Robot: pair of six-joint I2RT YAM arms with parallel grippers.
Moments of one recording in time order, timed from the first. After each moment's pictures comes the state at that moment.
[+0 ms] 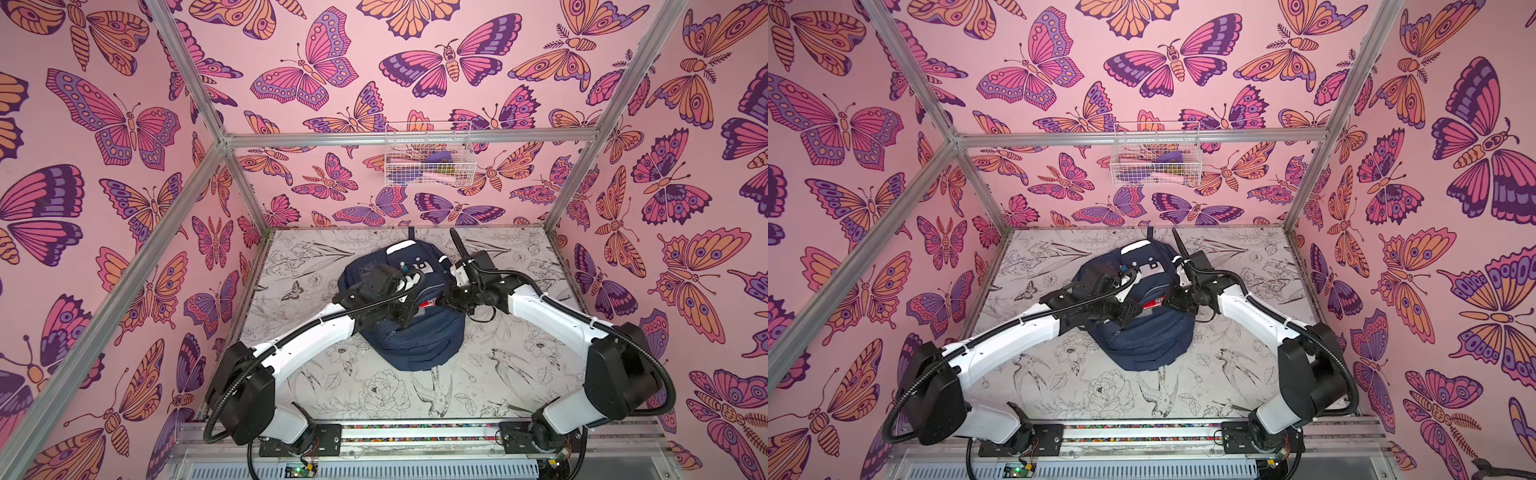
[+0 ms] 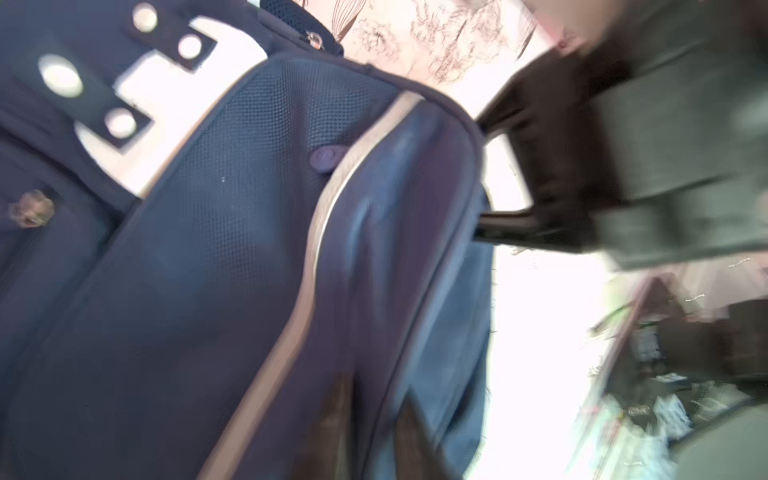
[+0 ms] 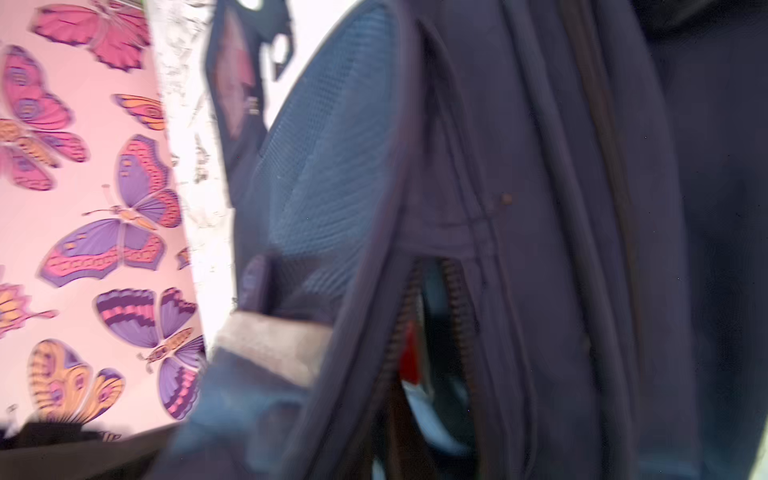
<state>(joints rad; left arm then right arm) -0.70 1.44 1.08 -0.42 0.26 -0.21 0.49 1.57 1.13 -0.51 -0.37 0.77</state>
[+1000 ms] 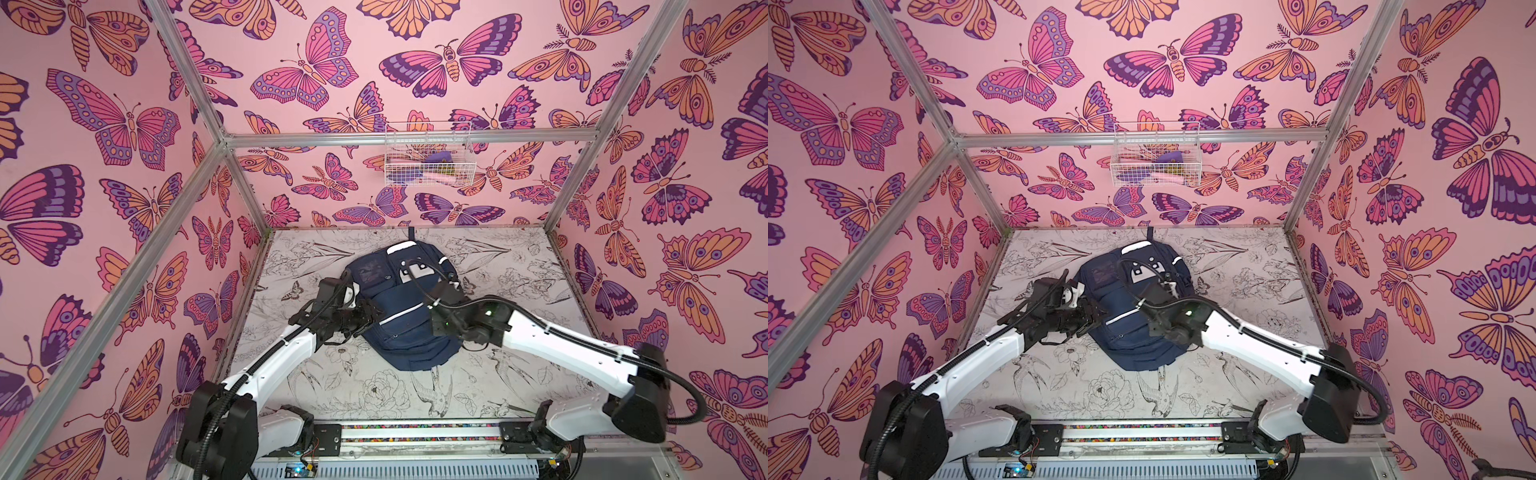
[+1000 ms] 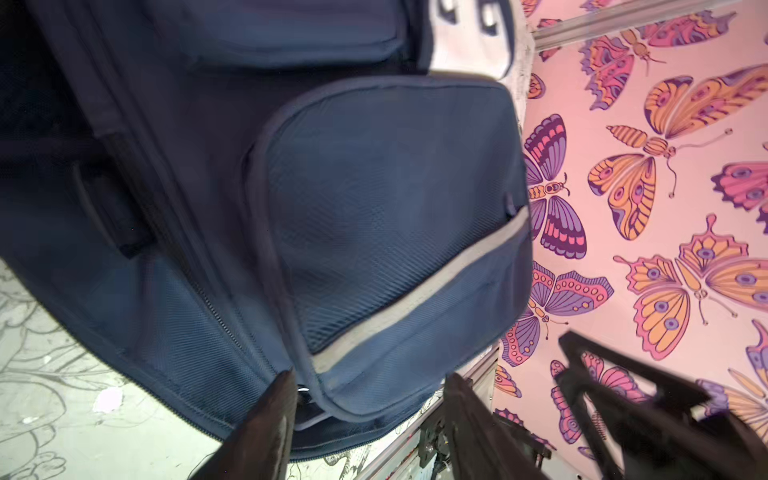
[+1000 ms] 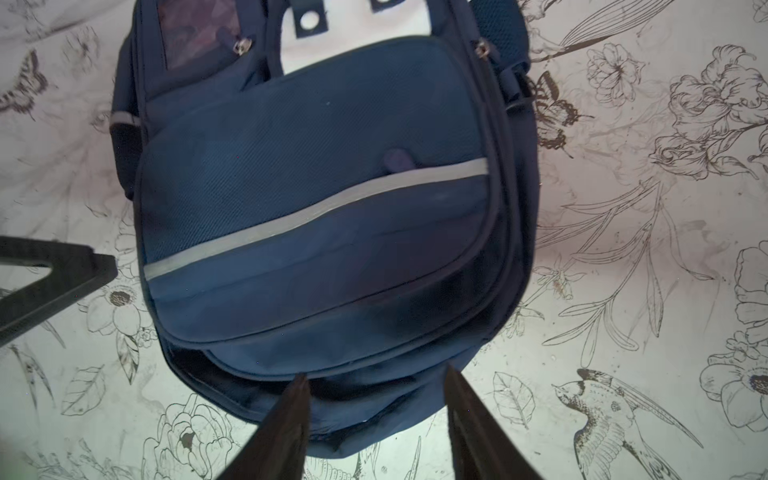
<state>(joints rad) -0.35 1.24 0.74 -0.33 0.54 -0.85 1.02 1.48 1.28 -0.90 0.43 0.82</state>
